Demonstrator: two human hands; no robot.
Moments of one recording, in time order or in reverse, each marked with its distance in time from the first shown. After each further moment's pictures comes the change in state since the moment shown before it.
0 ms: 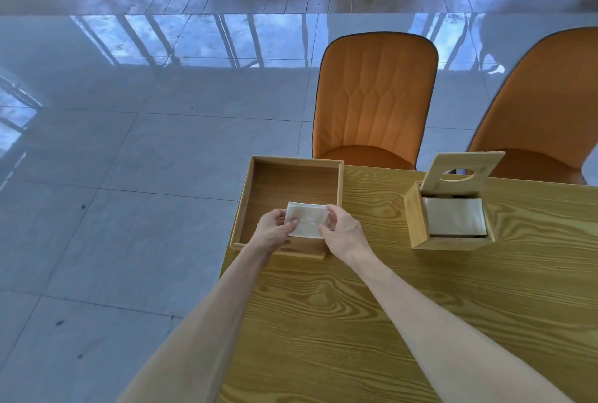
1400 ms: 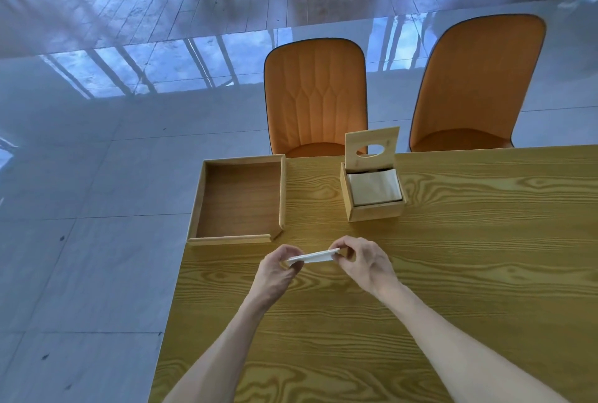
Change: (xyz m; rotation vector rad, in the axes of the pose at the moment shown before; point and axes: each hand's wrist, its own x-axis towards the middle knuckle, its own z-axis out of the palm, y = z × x) left_hand -0.089 -0.067 0.115 0.204 -0.115 0.311; right_hand -0.086 0.159 -0.085 -0.259 0.122 -0.258
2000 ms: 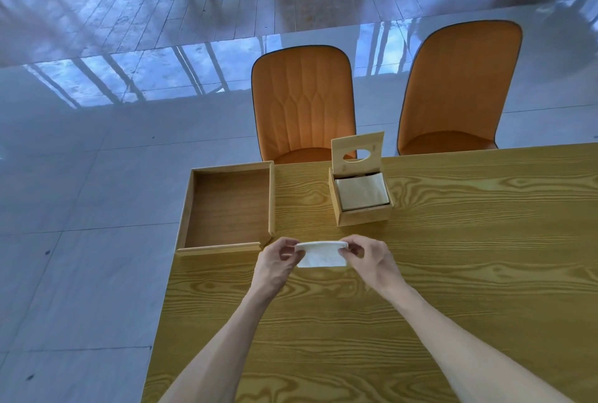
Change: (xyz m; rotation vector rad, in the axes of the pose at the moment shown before) left_hand 0.019 0.026 0.014 0.009 0.055 0.022; right_hand -0.001 0.017 -0.024 0.153 0.062 0.094
